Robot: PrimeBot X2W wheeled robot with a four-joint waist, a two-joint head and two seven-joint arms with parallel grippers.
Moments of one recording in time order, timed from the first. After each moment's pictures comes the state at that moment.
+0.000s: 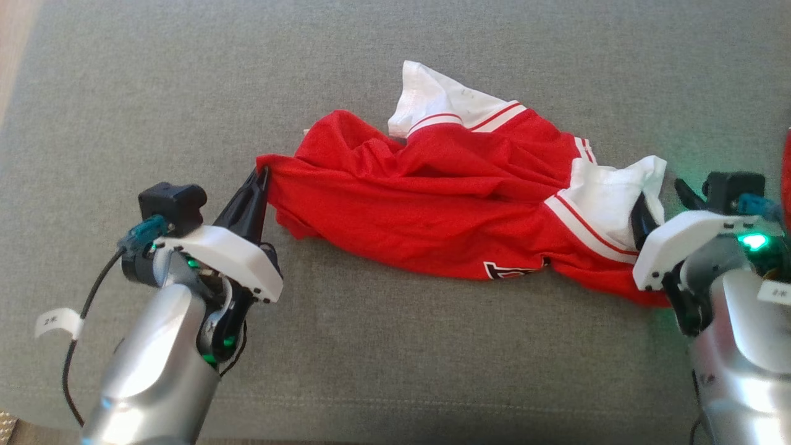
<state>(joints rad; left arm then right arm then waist) -0.44 0.20 -0.42 0.45 -0.52 -0.02 -0.13 -0.44 -0.14 -0.06 0.60 0.08 0.13 0.17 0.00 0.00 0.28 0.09</state>
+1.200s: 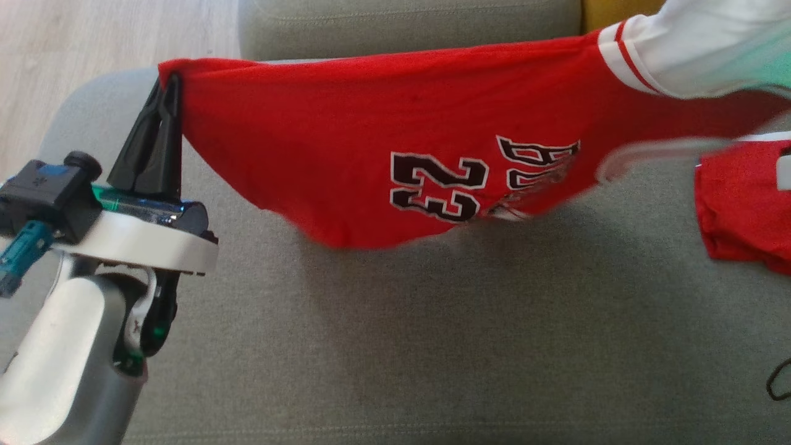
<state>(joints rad) -0.35 0.40 -0.34 -0.11 -0.42 0.16 -0.13 -0.42 -0.23 -0.14 -0.25 0.17 0.13 0.15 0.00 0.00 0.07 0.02</state>
